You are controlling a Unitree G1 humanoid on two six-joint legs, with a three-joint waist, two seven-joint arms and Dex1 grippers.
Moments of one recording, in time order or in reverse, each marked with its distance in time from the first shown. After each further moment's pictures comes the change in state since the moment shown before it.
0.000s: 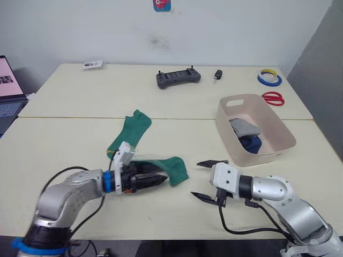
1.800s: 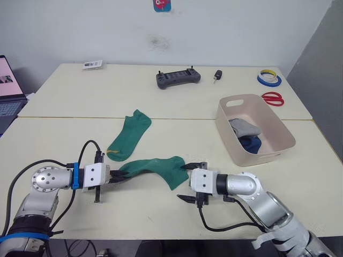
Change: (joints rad) left arm -0.117 0.056 -0.050 0.700 0.537 -1.355 -0.317; right arm -0.153 0.175 0.152 0.316 -0.187 -0.162 0.092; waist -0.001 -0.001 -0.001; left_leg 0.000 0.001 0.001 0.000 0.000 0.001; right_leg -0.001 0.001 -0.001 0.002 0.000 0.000
